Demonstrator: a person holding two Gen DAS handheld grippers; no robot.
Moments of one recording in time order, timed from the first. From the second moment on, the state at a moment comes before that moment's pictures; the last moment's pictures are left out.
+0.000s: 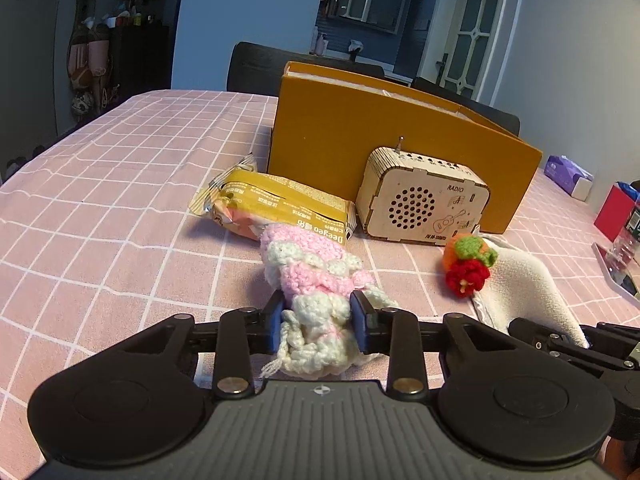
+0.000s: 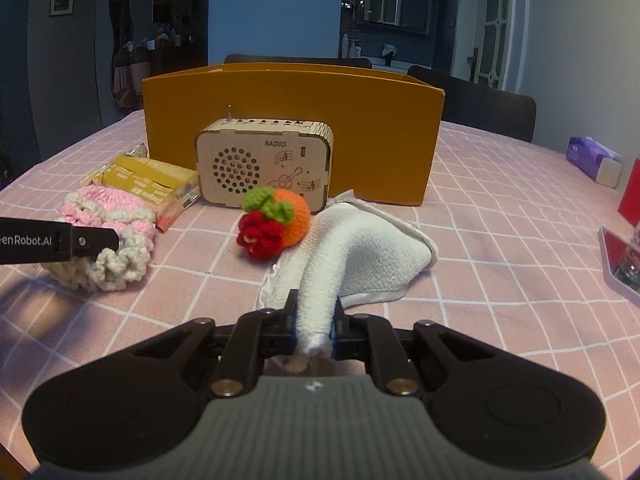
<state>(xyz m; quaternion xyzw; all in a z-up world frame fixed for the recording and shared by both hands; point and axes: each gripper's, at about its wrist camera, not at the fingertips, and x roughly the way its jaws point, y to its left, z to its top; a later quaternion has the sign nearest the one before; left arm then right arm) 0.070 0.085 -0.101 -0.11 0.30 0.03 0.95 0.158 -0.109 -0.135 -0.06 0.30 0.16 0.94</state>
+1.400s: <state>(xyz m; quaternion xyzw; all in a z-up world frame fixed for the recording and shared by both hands) 0.051 0.051 0.007 -0.02 0.22 -0.08 0.97 0.140 -0.114 -0.035 -0.09 0.23 0.18 0.95</state>
